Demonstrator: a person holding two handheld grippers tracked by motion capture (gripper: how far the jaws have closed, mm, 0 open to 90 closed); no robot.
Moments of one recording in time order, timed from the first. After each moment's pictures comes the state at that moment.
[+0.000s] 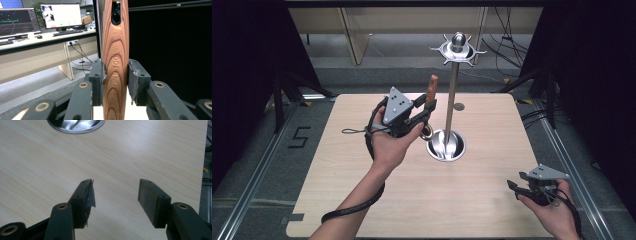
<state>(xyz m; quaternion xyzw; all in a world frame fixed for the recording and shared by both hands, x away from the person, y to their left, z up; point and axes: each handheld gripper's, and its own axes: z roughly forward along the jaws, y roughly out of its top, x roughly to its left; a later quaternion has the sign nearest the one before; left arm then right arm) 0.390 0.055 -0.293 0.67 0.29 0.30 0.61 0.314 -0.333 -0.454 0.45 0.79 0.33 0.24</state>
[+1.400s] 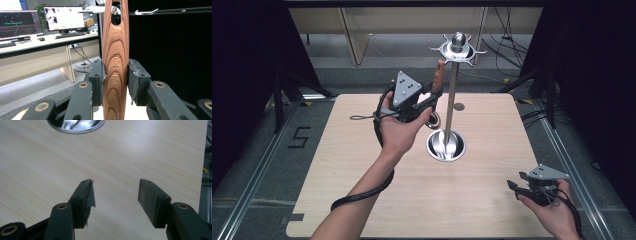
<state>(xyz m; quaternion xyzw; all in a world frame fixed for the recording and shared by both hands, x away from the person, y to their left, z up) 0.409 0.037 -0.271 0.66 0.31 0.30 0.62 0.312 -0.331 -0.453 0.46 0.79 0.33 0.23</state>
